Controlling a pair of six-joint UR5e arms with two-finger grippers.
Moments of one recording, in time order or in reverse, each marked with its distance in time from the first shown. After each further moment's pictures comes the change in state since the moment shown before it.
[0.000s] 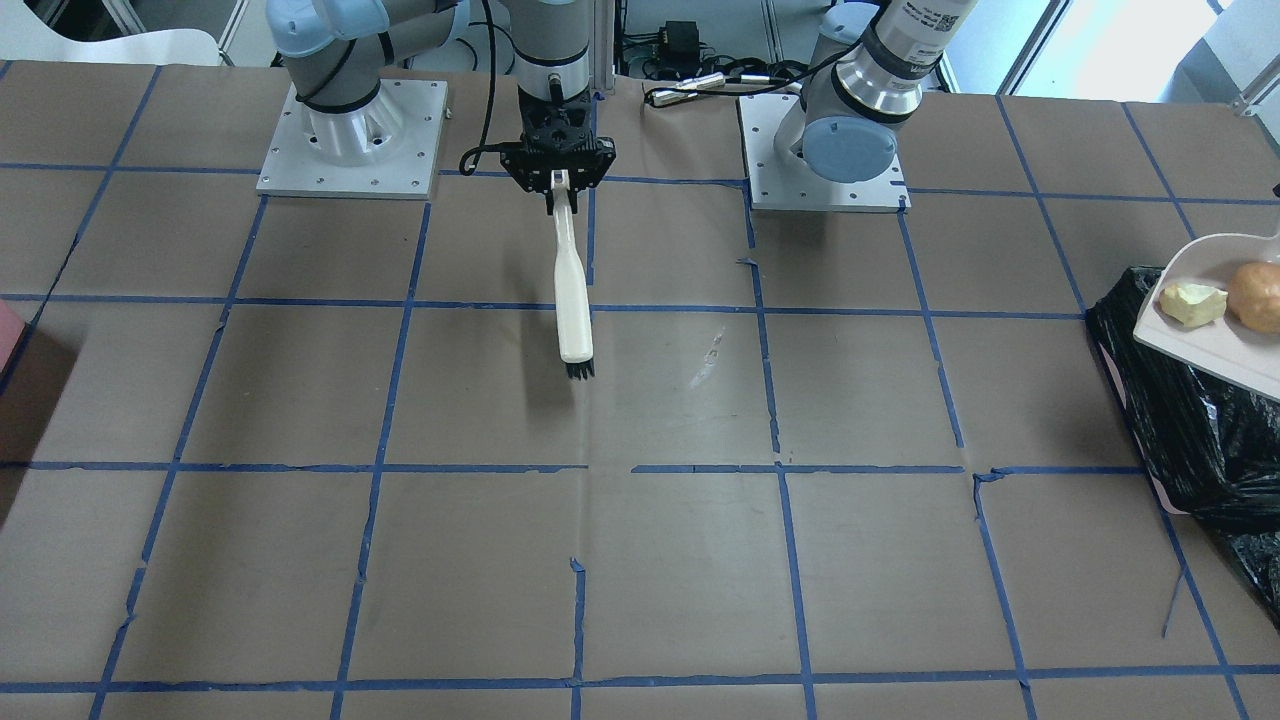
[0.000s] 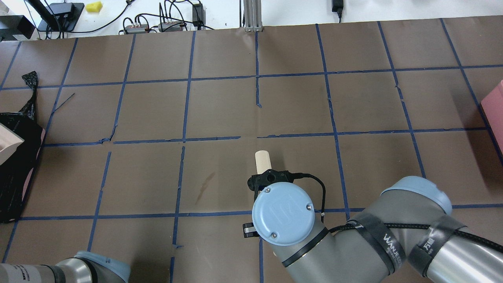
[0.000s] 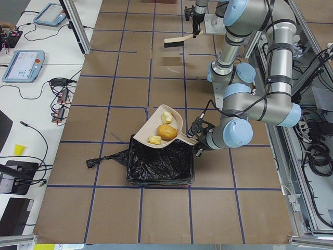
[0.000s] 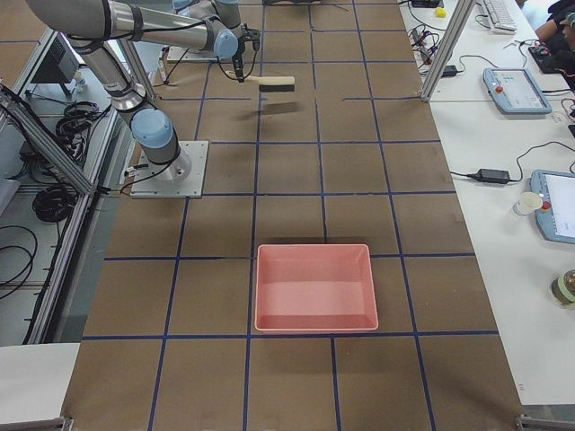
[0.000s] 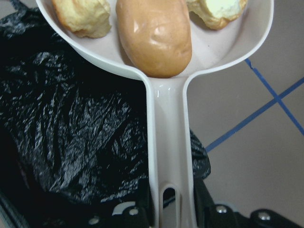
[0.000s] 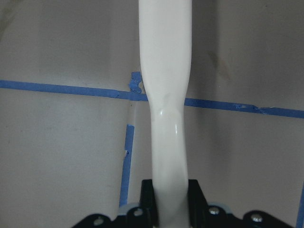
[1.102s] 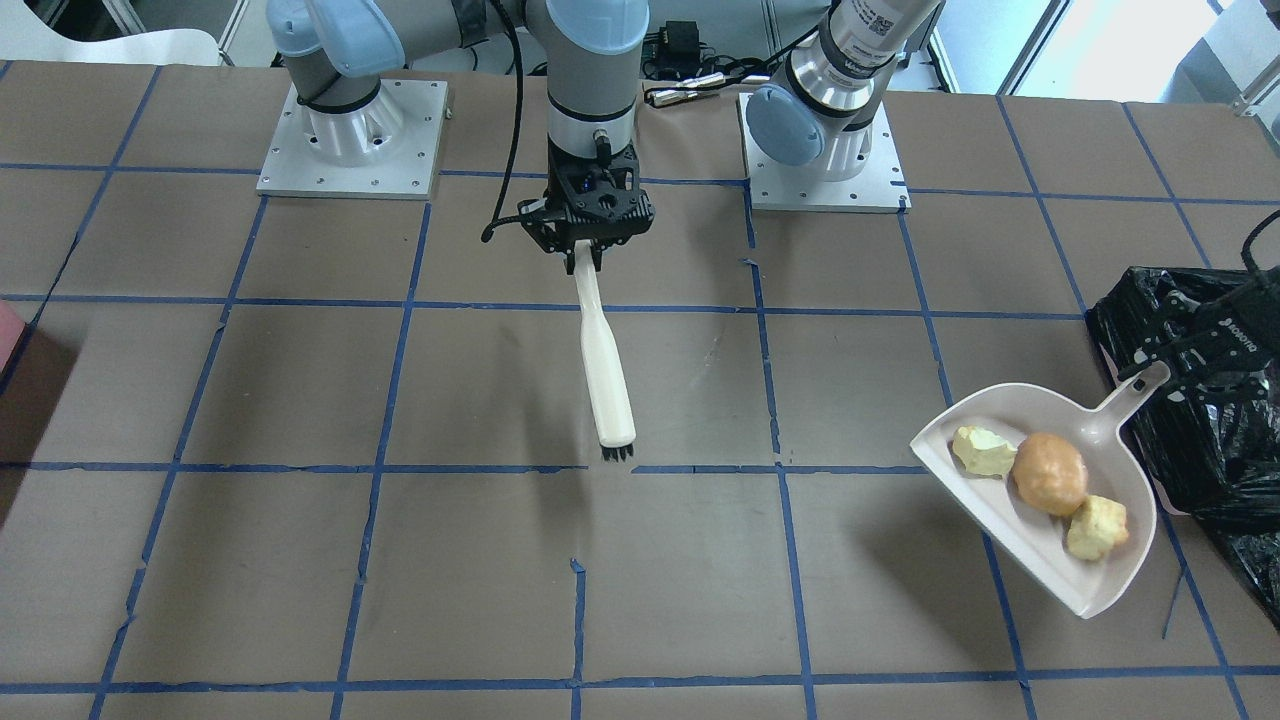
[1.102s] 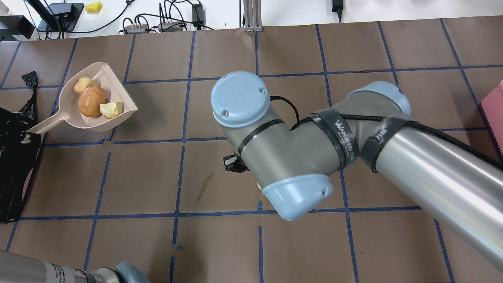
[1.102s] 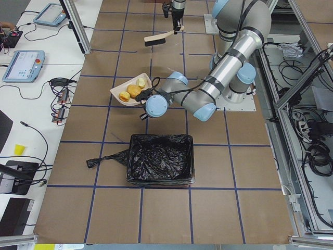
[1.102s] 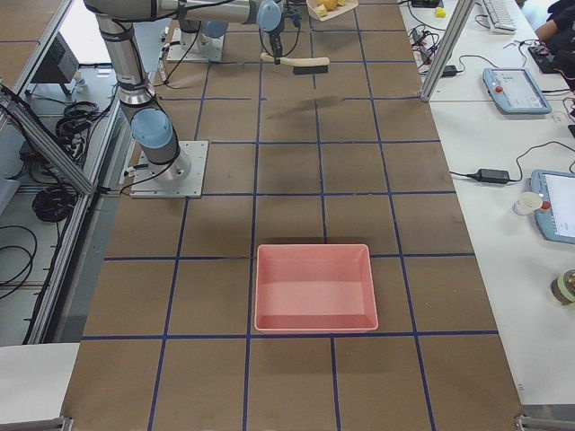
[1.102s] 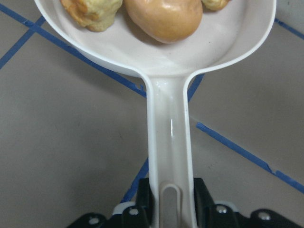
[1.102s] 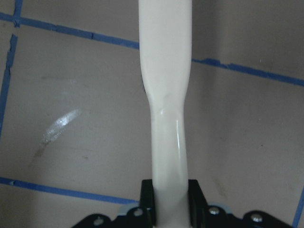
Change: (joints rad) left arm -0.449 -0.107 -0.129 0.108 -0.163 -0.096; right arm -0.077 0.163 -0.314 0.191 -0.046 -0.165
